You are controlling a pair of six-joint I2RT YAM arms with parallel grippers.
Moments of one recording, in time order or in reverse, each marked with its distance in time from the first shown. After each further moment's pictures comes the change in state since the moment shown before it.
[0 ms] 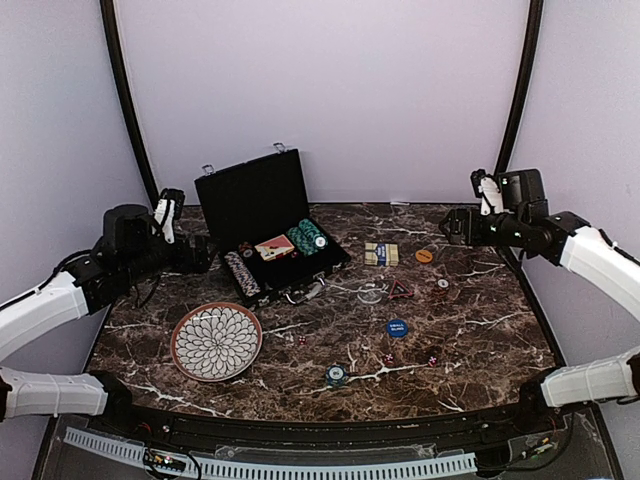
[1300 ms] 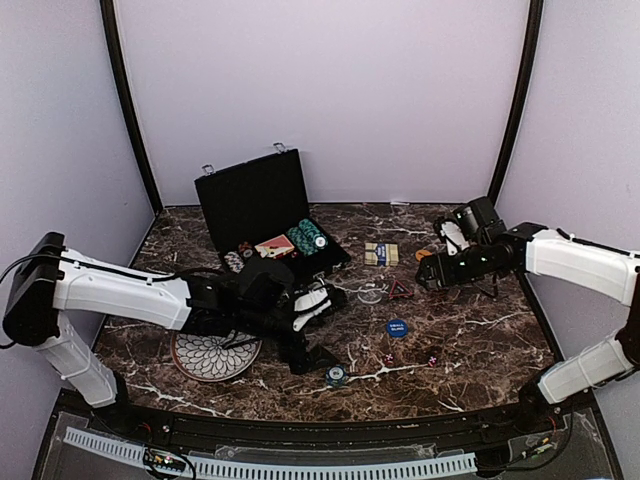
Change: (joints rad) left arm -0.605 0.584 0.186 0.097 0.251 0.261; right arm 0.137 0.188 -0.064 -0.094 0.001 -0.002
